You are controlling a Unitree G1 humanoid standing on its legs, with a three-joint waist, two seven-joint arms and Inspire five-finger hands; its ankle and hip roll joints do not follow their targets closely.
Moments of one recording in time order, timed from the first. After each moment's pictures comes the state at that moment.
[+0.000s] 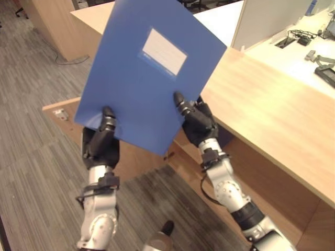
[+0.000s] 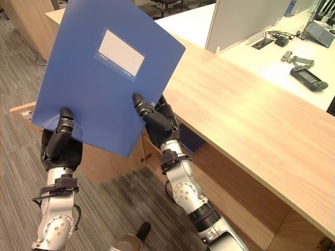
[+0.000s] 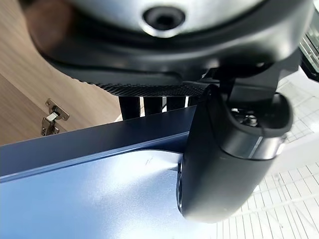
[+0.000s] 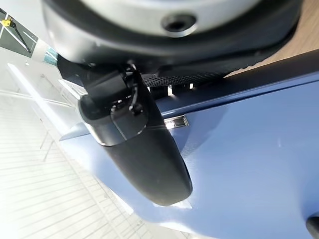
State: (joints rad) left arm 0.06 0.32 -0.02 -0.24 -1.02 -0.33 0.08; right arm -0.43 -0.12 0.45 0.05 1.19 -0.27 -0.08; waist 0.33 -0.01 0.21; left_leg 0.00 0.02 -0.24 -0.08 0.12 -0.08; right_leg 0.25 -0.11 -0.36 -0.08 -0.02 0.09
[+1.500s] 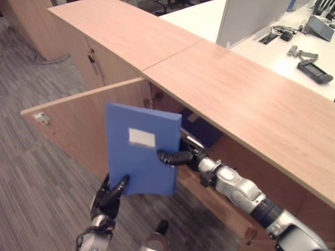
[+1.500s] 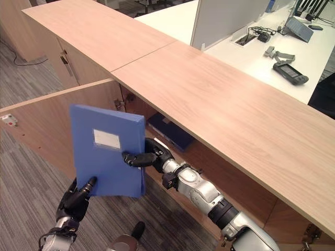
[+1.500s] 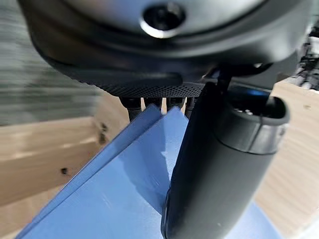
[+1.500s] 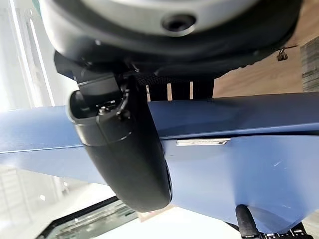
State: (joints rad) left arm 0.24 0.29 0.07 0.43 -1.02 -0.15 -0.17; right arm -0.49 -0.40 0.68 0.14 0.75 0.13 0.04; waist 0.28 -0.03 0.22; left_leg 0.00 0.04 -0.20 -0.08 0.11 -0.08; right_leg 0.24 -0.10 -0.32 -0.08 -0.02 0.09
